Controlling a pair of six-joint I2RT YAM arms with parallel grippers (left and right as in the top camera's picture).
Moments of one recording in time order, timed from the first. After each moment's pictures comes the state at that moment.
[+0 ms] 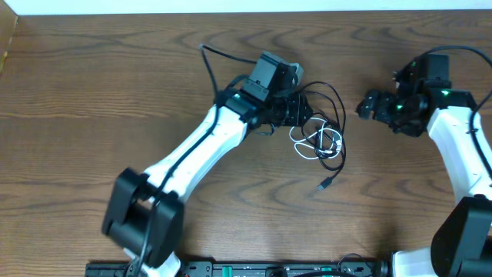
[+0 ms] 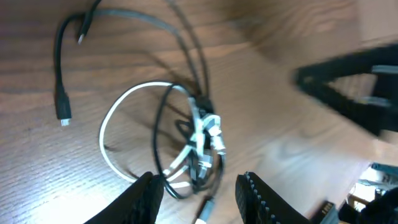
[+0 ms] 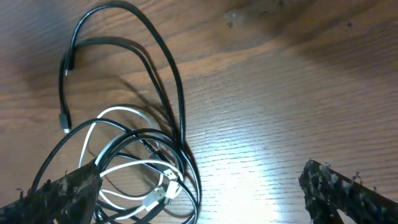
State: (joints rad) left arm -0.59 1.83 1.40 -0.50 0.43 -0.53; right arm -0.10 1.62 1.21 -0.79 -0.25 0.28
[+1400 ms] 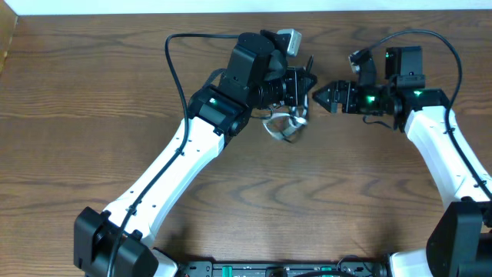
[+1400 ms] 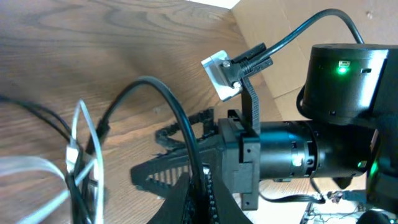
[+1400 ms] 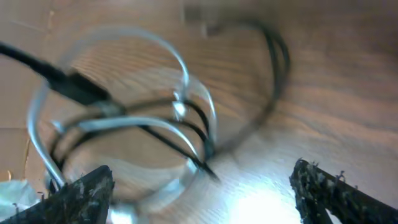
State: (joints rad) left arm -0.57 1.61 1.42 -0.32 0.47 -0.59; right arm 0.07 1.62 1.21 -0.54 -0.65 0.20
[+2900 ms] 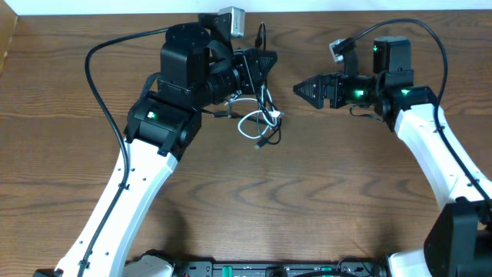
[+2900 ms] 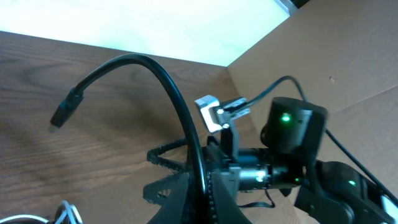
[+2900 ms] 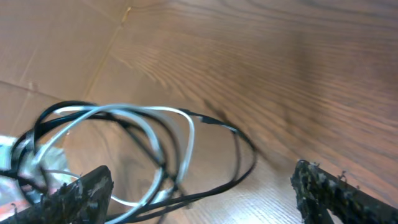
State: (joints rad) left arm -0.40 1.40 1.42 -0.39 0.50 -0.62; right arm 0.14 1.63 1.23 -0.39 -0.84 0.17
